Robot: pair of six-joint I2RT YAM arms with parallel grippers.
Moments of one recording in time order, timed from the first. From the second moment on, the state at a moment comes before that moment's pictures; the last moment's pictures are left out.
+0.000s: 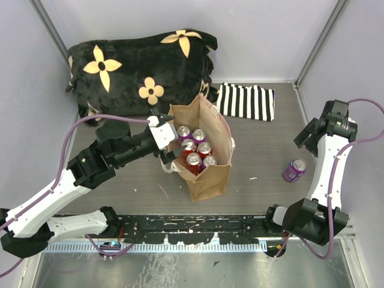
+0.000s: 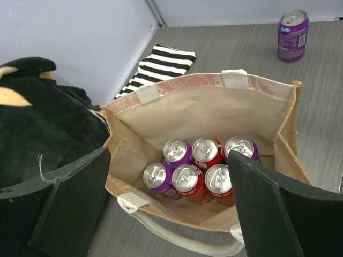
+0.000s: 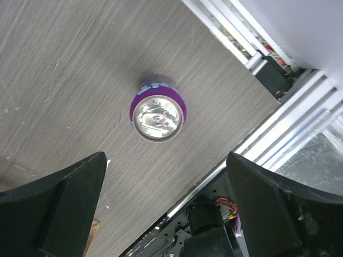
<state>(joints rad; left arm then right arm) -0.97 0.99 1.25 -0.39 0.07 0.44 -0.41 1.22 1.35 -1.23 0.26 0.38</state>
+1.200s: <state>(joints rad) -0.96 0.93 1.16 -0.36 0.07 0.40 -0.59 1.35 1.00 -0.99 -0.01 0.34</state>
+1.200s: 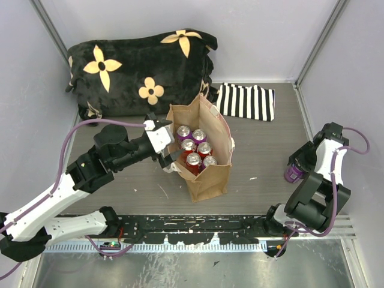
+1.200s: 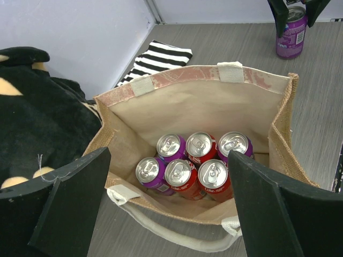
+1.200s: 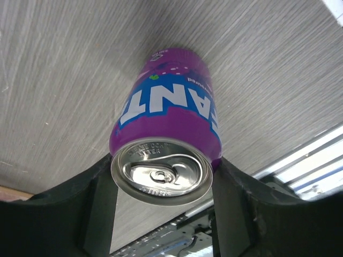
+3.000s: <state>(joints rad) -0.56 1.02 1.15 -0.60 0.03 -0.01 0.96 1.75 2.02 -1.41 0.10 0.63</state>
